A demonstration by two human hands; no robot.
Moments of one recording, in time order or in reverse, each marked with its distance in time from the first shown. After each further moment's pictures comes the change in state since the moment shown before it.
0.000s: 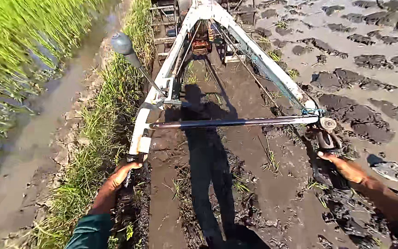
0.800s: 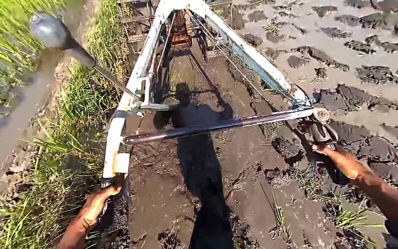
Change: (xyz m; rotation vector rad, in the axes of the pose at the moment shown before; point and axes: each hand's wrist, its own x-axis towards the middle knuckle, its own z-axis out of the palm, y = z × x) left_hand 0.326 0.228 0.095 -0.090 0.066 -0.061; right_hand 0.375 -0.230 0.000 -0.063 0.058 -0.026
